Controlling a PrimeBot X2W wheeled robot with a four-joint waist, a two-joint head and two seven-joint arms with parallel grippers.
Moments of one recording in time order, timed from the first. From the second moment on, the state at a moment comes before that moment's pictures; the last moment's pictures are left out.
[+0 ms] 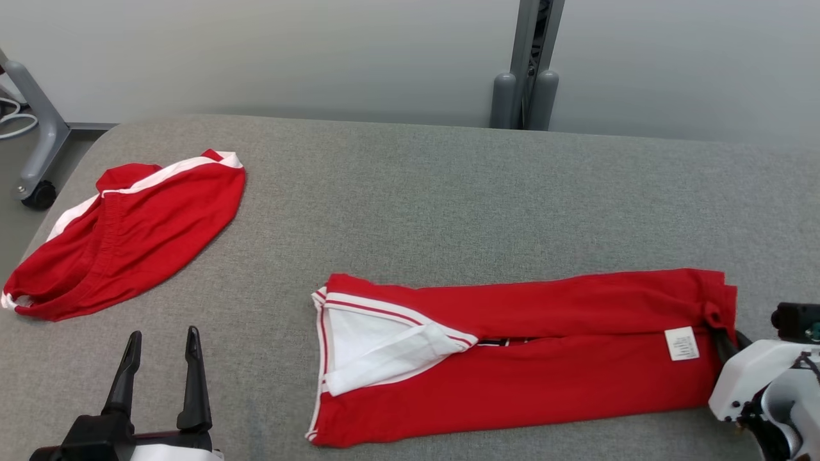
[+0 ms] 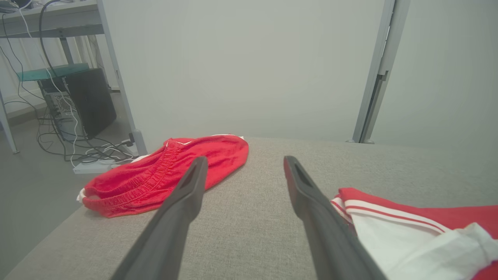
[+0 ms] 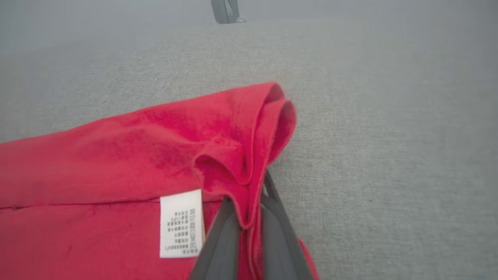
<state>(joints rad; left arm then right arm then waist) 0.10 0.05 0.09 0.07 -0.12 -0.02 -0.26 -0.44 -0.36 0.43 0.94 0.68 0.13 -0.14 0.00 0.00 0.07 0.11</state>
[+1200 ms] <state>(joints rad) 0.07 0.05 0.02 0.09 -0.15 -0.02 -0.26 -0.48 -0.32 0.73 0.34 1.17 0.13 0.12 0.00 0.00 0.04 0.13</state>
